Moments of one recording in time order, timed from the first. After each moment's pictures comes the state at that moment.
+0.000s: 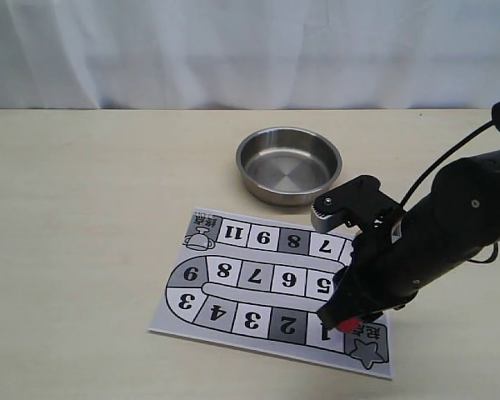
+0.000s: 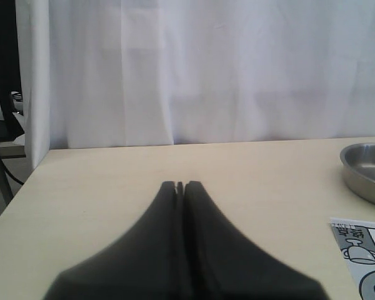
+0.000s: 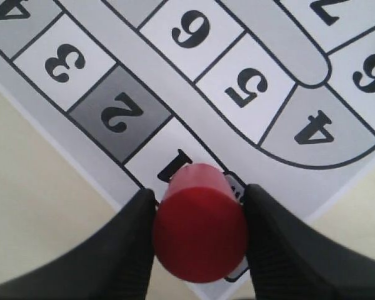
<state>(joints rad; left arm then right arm) -0.06 0.00 0.00 -0.05 0.15 0.08 0.48 1.57 -0.78 0.14 0.58 -0.22</state>
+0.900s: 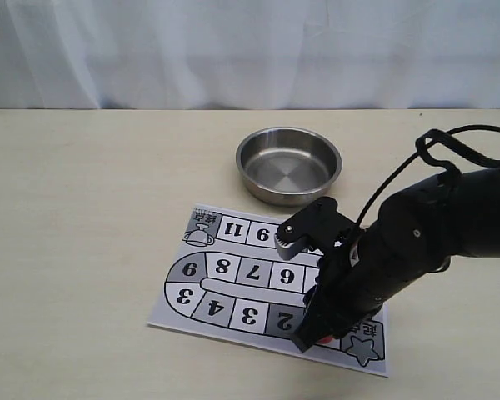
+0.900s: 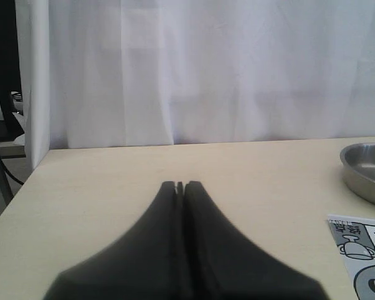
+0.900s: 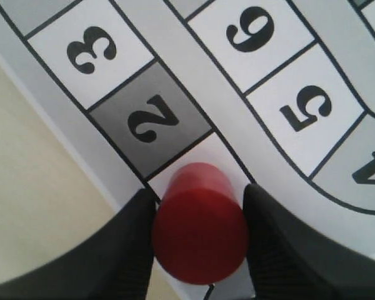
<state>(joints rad) -0.06 0.00 0.00 -0.05 0.15 0.08 0.58 1.69 -0.80 0.07 0.48 -0.19</state>
